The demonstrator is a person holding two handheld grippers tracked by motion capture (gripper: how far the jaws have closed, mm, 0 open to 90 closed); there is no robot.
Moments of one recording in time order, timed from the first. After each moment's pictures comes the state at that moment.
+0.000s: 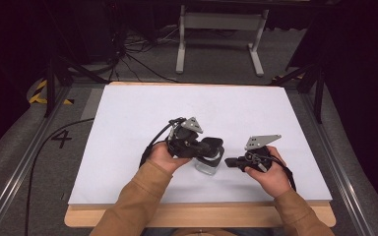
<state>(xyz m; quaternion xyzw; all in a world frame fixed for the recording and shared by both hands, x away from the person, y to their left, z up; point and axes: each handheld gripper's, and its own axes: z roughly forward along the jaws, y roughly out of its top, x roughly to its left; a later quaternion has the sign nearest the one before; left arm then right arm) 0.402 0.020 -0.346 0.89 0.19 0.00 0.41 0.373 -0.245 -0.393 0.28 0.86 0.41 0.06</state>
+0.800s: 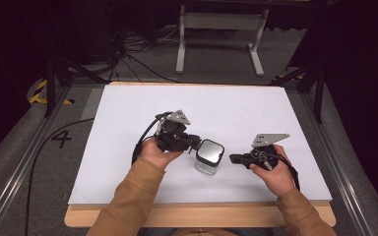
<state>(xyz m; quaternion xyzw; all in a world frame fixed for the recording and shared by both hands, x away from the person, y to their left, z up) 0.410 0.055 -0.333 0.86 0.24 0.02 0.45 0.373 -0.258 -0.388 0.30 0.85 0.43 0.08</state>
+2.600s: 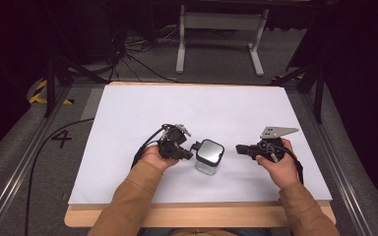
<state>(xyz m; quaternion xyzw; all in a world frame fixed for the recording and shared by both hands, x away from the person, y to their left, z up) 0.440 0.046 -0.403 0.91 0.25 -0.05 0.32 0.391 -0.280 -0.386 0.32 0.82 0.46 0.10</state>
